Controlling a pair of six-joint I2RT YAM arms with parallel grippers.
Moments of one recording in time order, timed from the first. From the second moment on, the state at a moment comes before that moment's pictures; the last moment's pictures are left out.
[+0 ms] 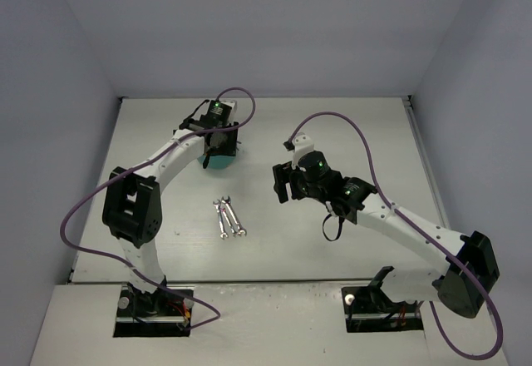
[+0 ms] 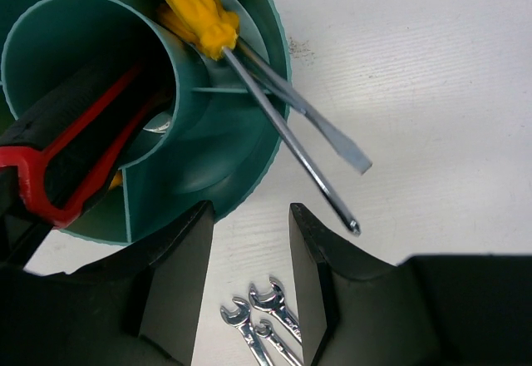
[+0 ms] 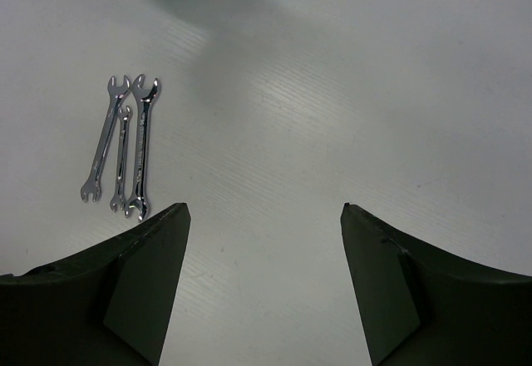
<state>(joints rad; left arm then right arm) -0.41 1.84 1.53 -0.61 -0.08 -0.25 0.78 1.24 0.93 -0.30 0.16 0.26</state>
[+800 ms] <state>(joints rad) -0.41 1.81 1.53 -0.59 -0.07 -0.31 0.78 1.25 0.93 -0.30 0.14 0.26</state>
